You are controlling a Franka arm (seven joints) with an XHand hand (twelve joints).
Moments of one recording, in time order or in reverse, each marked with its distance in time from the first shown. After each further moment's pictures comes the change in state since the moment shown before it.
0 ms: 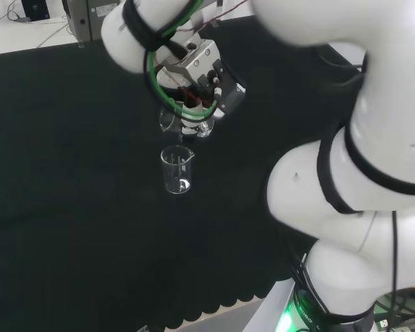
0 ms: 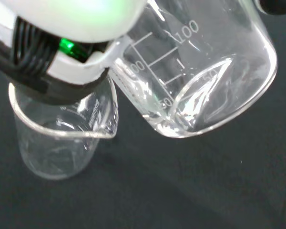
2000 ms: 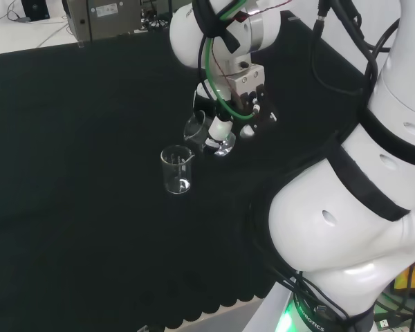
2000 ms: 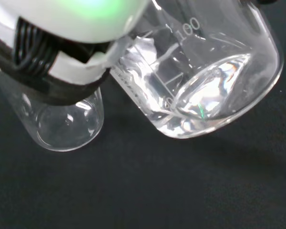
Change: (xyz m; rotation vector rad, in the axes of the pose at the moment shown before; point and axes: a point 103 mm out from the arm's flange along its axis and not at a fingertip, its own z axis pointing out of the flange) arm -0.029 -0.015 0.076 -0.045 0.326 0.039
